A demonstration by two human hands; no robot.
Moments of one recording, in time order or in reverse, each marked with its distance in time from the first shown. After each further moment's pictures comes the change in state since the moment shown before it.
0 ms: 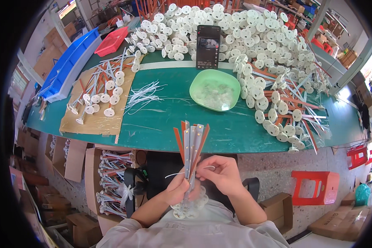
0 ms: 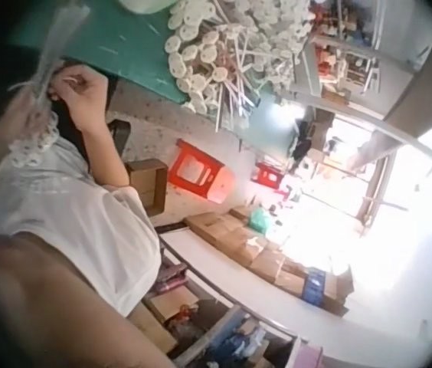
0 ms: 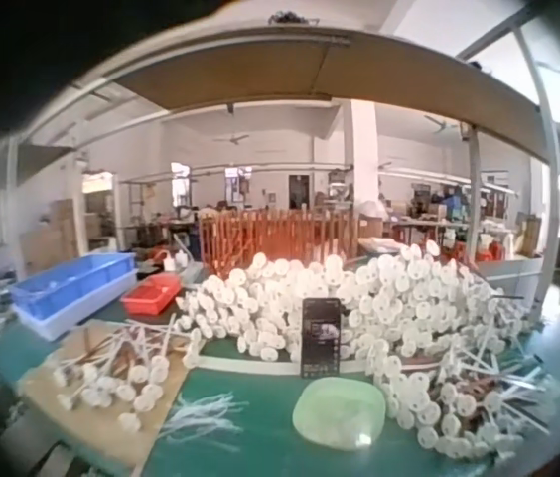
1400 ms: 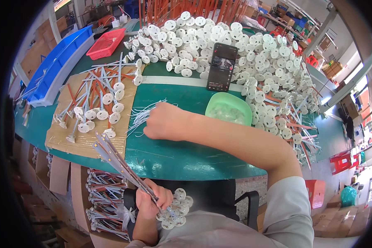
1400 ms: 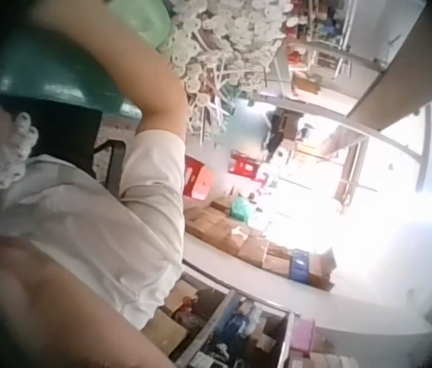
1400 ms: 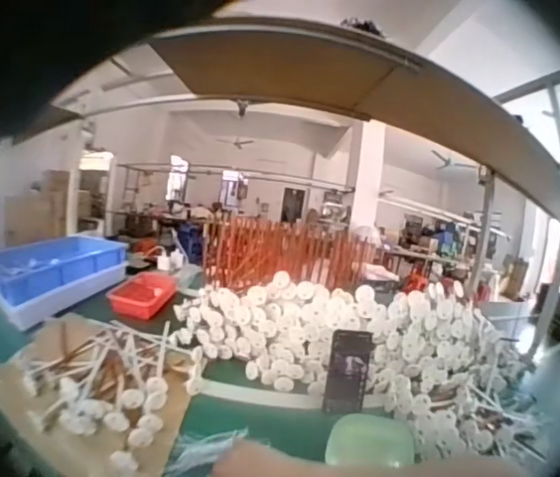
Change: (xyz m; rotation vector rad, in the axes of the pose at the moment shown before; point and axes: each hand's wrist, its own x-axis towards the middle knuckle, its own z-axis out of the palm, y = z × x) left_hand -0.033 0.039 -0.088 -0.186 0.187 0.538; right_hand 0.249 -0.053 0.129 -2.036 -0.968 -1.109
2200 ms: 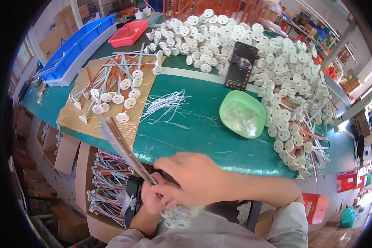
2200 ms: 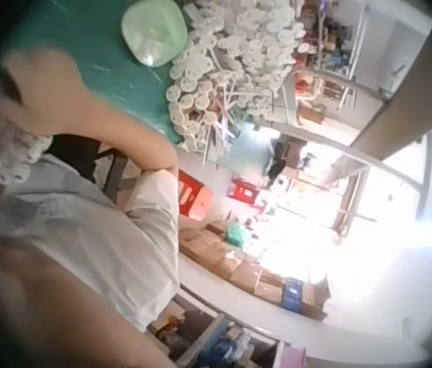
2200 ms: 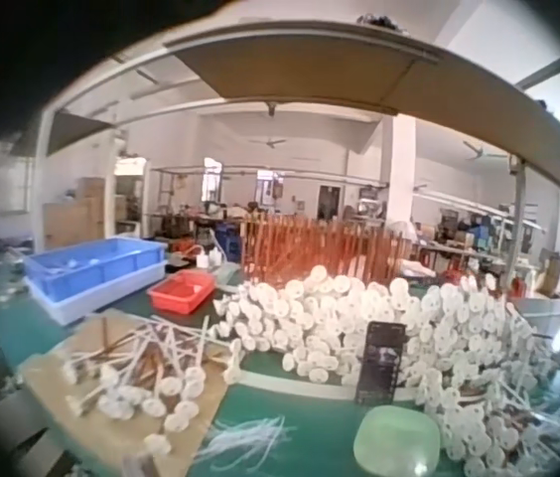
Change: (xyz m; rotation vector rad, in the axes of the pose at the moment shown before) left_hand -0.009 0.002 0.031 0.096 0.104 -0.090; right_hand -0.062 -0.114 -0.065 0.963 0.319 0.352
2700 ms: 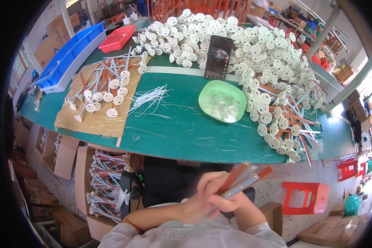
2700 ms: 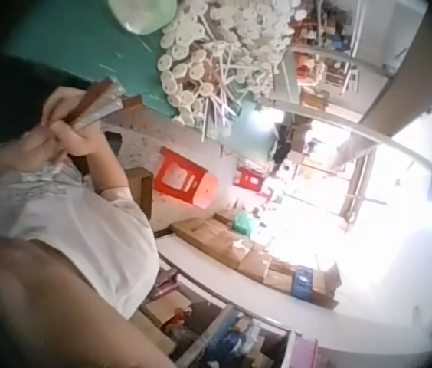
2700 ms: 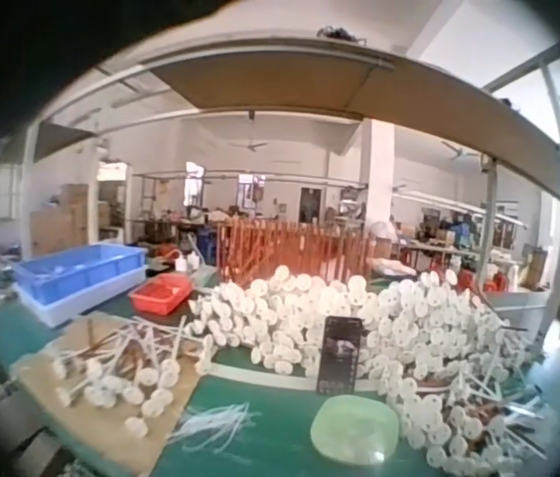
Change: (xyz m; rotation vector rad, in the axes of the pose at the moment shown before) left_hand -0.016 -0.093 0.062 0.231 -0.664 -0.233; right_hand -0.138 0.003 0.031 0.838 0.495 -0.031
